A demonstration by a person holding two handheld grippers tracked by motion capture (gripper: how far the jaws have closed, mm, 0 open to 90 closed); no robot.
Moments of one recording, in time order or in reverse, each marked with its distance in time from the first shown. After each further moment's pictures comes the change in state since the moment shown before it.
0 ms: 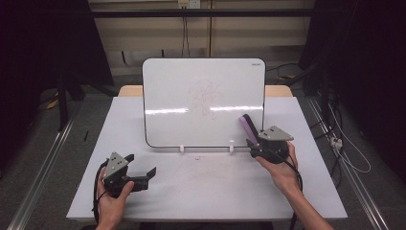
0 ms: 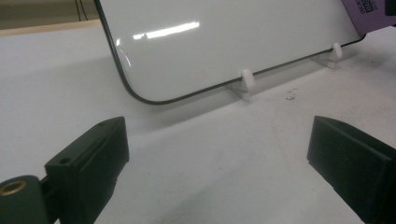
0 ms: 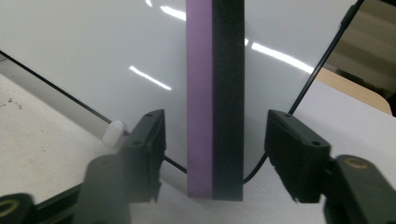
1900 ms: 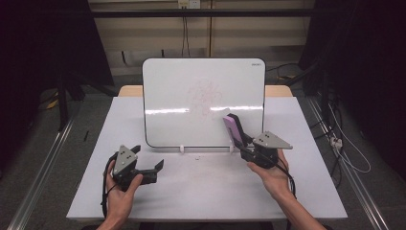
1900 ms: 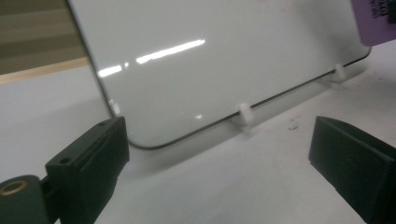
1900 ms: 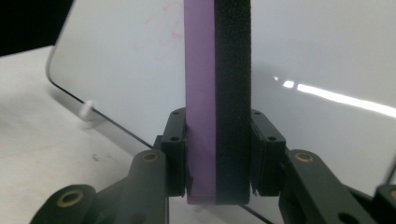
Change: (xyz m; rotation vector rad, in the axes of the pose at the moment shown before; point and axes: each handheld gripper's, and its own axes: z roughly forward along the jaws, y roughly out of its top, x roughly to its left) left arm -0.020 0.024 0.020 -0.062 0.006 0.090; right arm 0.030 0.003 -0.003 -0.229 0.193 0.118
